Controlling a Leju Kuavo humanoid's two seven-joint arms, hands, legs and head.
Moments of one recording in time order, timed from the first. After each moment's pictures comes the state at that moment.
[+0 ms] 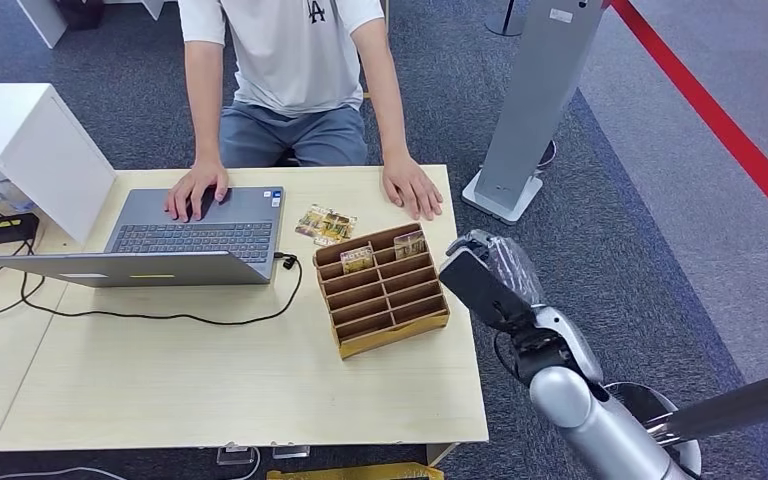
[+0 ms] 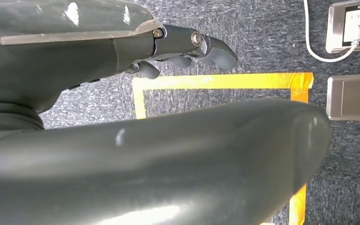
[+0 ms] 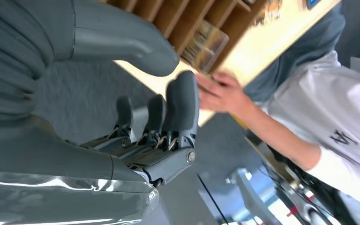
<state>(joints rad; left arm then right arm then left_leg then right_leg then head) -0.11 0.13 -1.11 -0.19 1.18 0.11 -0.16 -0.55 -0.28 0.68 -1.54 0.68 -0.13 0.37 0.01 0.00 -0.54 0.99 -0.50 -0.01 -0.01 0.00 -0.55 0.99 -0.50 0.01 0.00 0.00</state>
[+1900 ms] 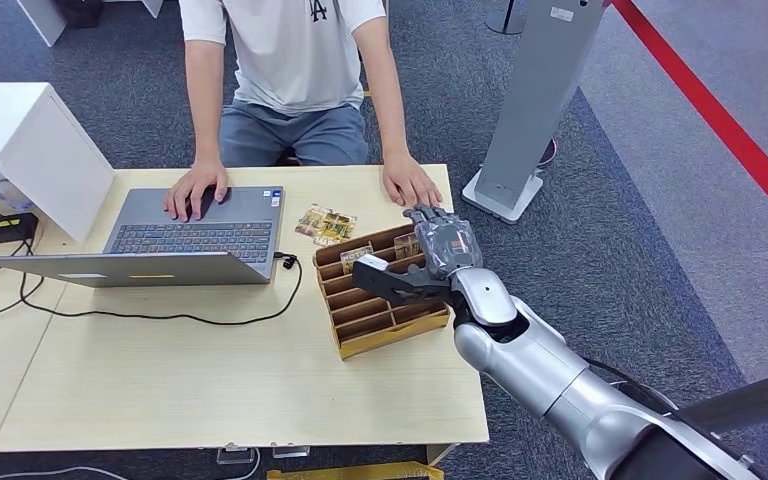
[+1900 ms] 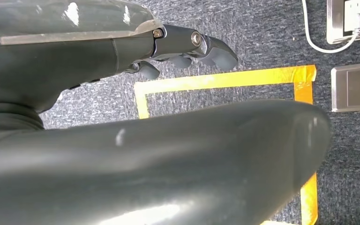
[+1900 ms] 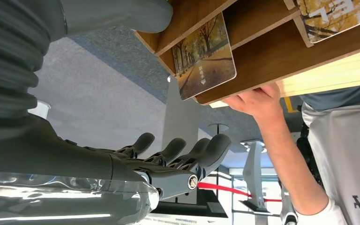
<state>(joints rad) -0.12 0.12 -1.16 -0.20 1.19 0.12 -0.16 -0.75 -0.11 0.88 -0.99 0.87 -0.15 0.40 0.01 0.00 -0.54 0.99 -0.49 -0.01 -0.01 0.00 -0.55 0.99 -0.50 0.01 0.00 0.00</state>
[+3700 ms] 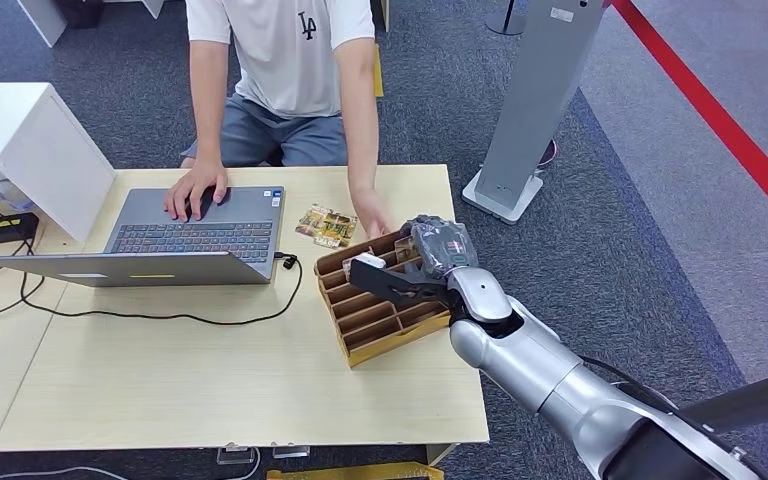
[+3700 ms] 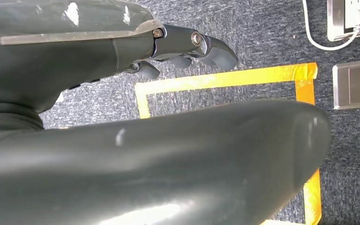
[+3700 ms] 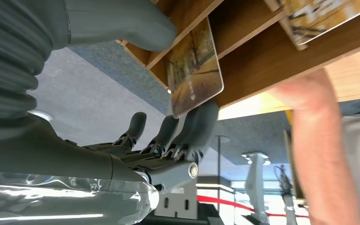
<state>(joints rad) -0.12 0.13 -1.18 -0.20 1.19 0.12 -0.16 -0.74 -0.13 0.90 -0.99 0.82 -0.16 0.40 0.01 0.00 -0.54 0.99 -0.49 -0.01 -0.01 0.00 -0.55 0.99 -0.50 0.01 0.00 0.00</state>
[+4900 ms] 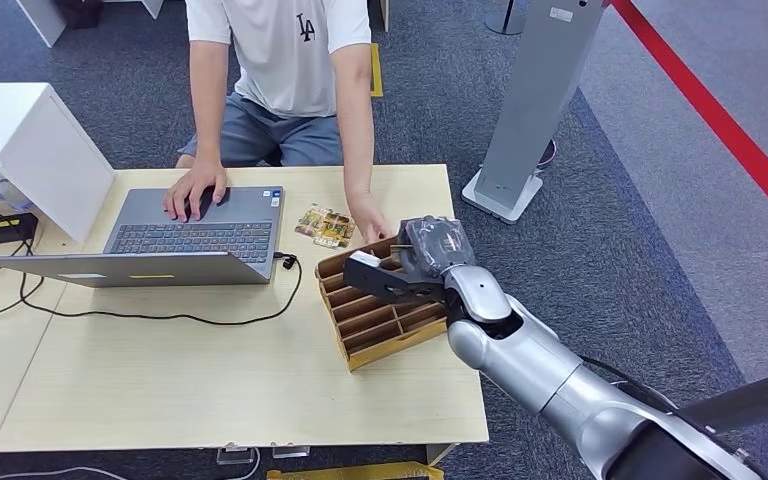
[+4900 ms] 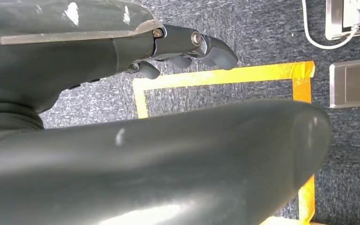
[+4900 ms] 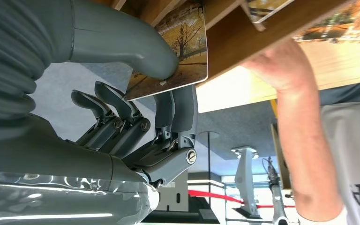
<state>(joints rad) -0.12 0.14 -1.15 -0.20 1.24 0.12 -0.16 -0.77 -0.24 0.85 -1.43 0.78 -0.08 0.44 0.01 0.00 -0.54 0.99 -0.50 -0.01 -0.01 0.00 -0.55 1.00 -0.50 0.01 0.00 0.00</state>
